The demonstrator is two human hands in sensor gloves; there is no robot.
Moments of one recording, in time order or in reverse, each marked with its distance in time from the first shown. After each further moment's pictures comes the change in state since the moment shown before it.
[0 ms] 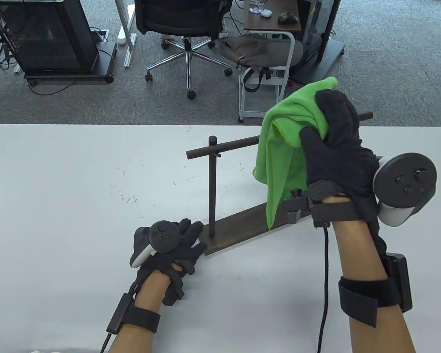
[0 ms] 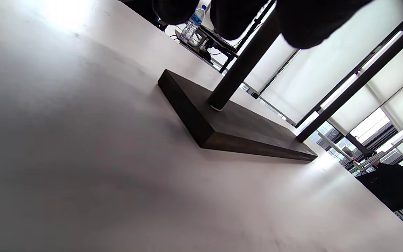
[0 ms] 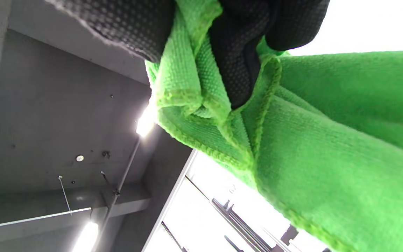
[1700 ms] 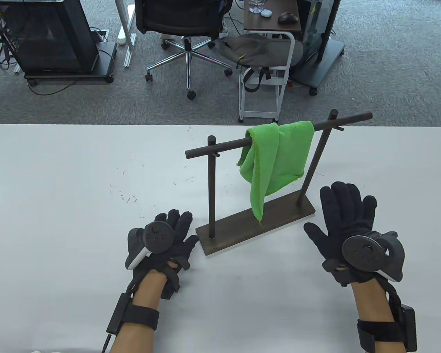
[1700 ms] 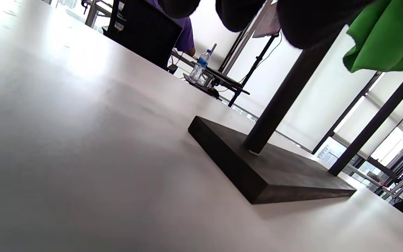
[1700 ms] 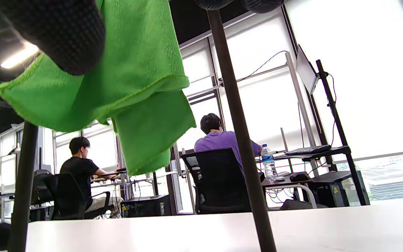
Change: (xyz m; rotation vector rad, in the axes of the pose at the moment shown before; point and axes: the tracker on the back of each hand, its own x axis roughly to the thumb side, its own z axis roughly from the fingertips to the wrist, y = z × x) left_hand -0.008 0.018 0.007 0.212 0.009 -0.091; right_hand -0.180 -0.031 0.164 0.426 -0.093 0.740
